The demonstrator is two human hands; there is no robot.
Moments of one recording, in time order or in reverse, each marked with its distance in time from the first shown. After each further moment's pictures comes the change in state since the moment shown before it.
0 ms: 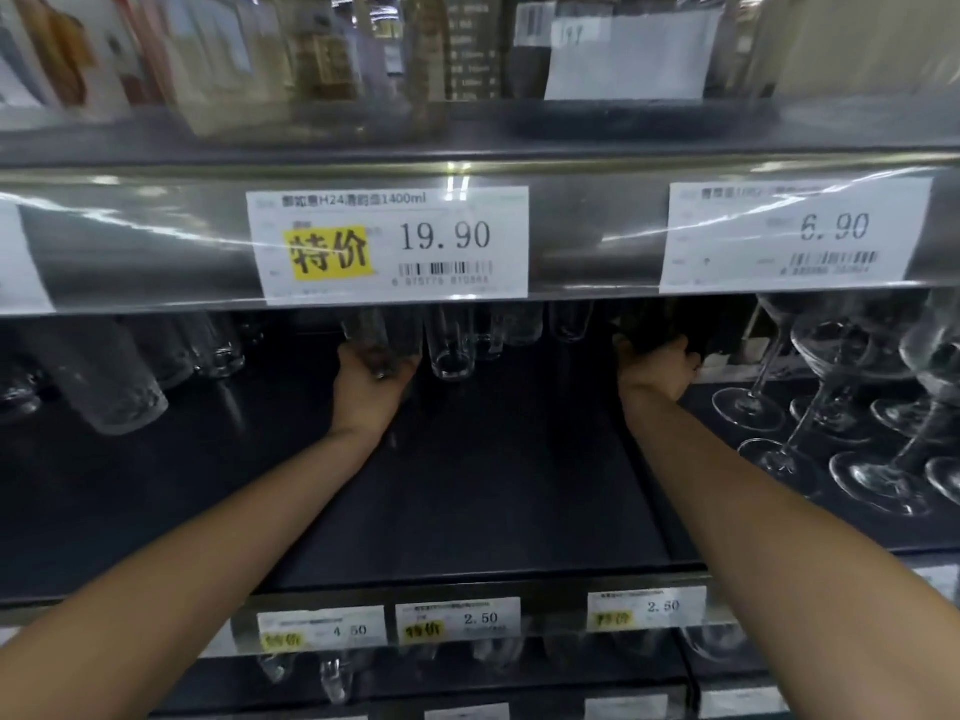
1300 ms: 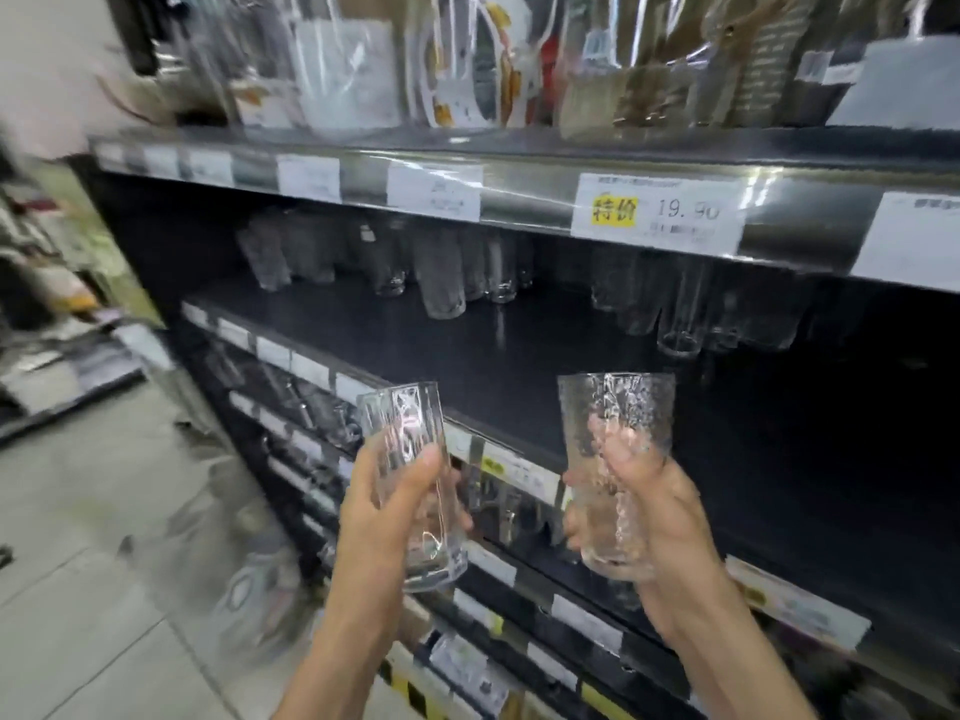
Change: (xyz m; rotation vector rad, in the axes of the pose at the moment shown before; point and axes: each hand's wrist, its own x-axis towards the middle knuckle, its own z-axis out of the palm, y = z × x) left_hand -0.330 0.093 -0.162 -0.428 0.396 -0.249; right_hand -0.267 0.001 -0.133 0.767 -1.445 0.065
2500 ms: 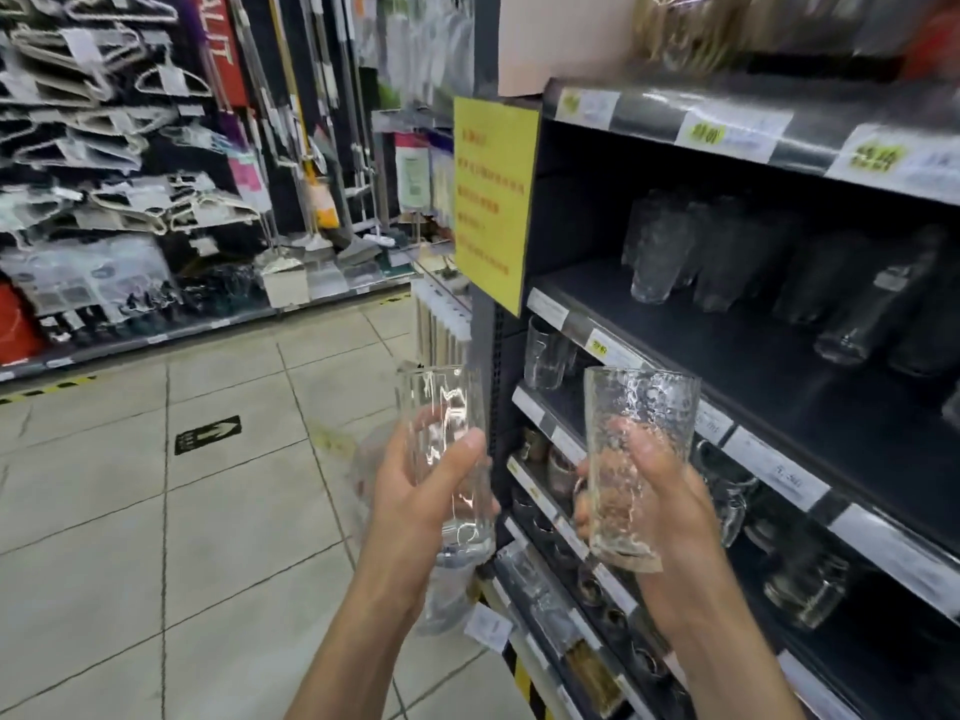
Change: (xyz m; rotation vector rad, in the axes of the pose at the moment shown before) left_hand 0.194 0.072 -0.454 0.032 0.360 0.021; right_hand 0.152 0.215 0.465 -0.132 -0.333 0.194
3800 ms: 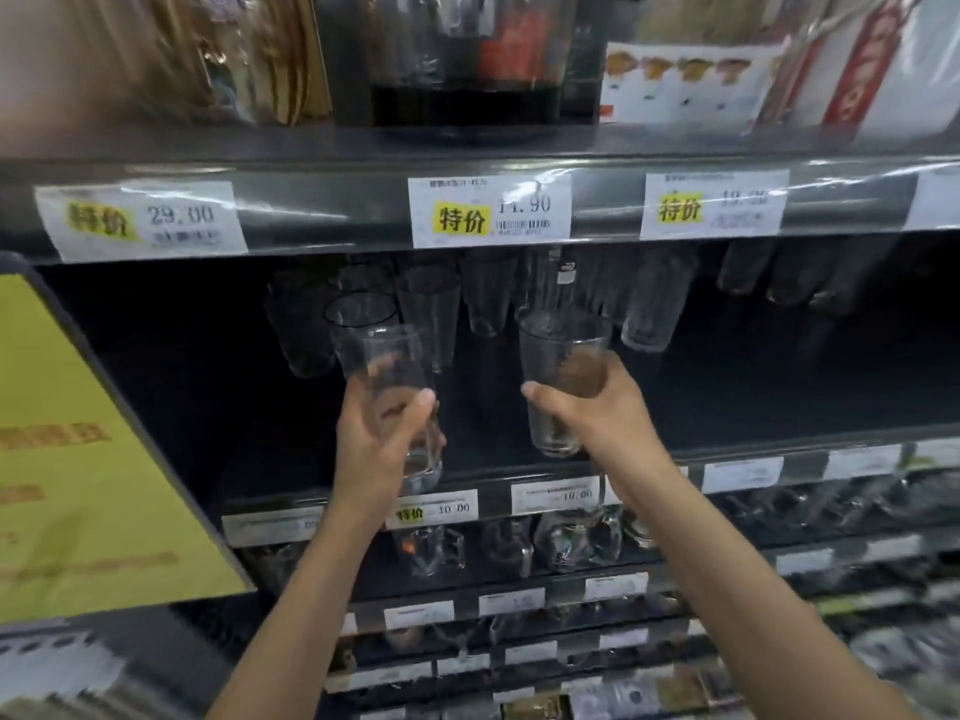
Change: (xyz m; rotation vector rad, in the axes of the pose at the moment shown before) left_hand 0.342 -0.017 0.224 -0.134 -1.079 0.147; right_hand 0.207 -0.063 -0.068 -0.439 1.225 -0.208
